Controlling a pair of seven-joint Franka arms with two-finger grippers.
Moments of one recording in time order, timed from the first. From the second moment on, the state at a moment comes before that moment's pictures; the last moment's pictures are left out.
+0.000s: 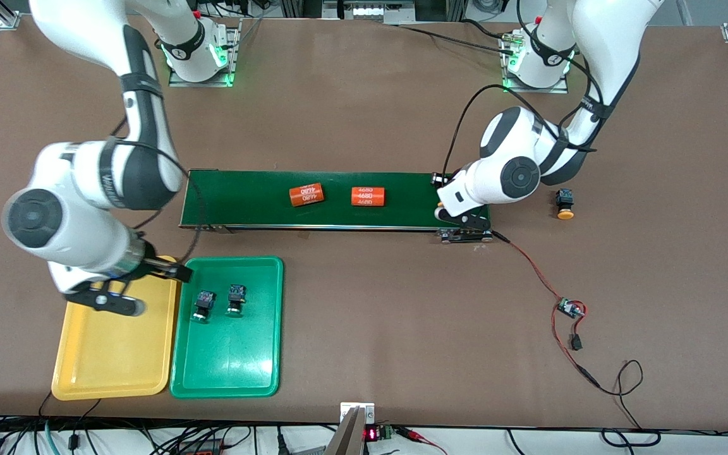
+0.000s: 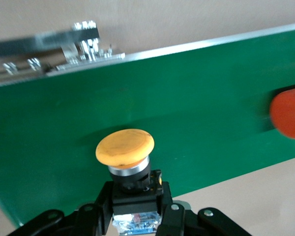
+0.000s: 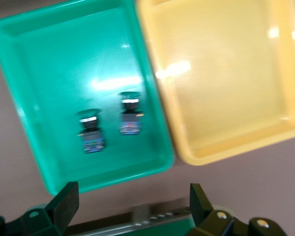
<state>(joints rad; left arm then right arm) -0.02 0.45 -0.49 -1.98 -0.18 2.13 -0.21 0.54 0.62 -0.53 -1.30 0.25 1.83 0.27</state>
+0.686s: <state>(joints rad) 0.06 0.31 -0.38 -1.89 -0.14 1.85 -0.20 0.32 0.43 -0.49 -1.30 0.20 1.64 0.07</state>
